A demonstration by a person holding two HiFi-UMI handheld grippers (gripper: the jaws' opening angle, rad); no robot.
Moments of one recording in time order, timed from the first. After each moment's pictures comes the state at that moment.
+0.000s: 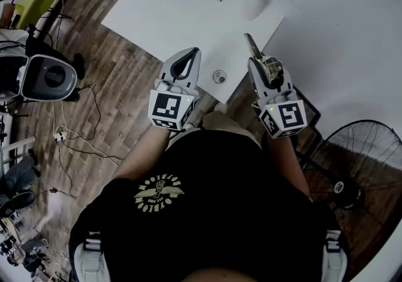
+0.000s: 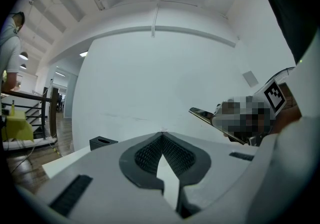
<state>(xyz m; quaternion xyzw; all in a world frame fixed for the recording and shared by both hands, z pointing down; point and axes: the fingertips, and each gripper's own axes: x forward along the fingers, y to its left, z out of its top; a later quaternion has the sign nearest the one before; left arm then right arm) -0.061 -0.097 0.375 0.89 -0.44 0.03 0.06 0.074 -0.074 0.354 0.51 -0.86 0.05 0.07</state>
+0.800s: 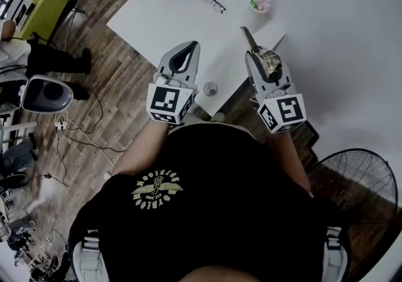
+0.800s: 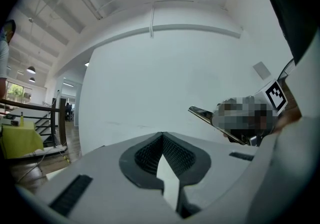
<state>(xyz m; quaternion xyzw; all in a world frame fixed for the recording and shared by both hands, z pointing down) -0.008 -0.150 0.351 0.87 -0.50 0.03 0.03 0.124 -0.140 0.335 0.45 -0.89 0.03 0.03</state>
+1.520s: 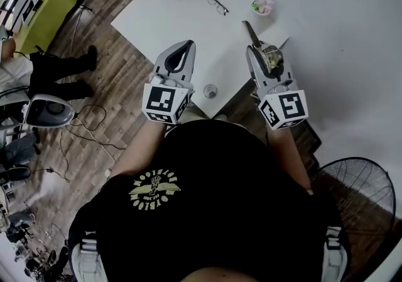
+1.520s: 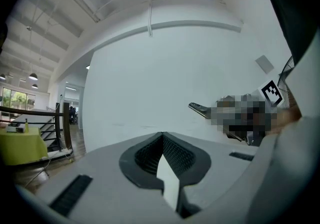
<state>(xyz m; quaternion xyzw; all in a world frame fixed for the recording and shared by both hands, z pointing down) -0.005 -0.155 0.347 0.85 -0.52 0.04 0.02 0.138 -0.160 0.330 0.43 -0.90 0.03 0.00</state>
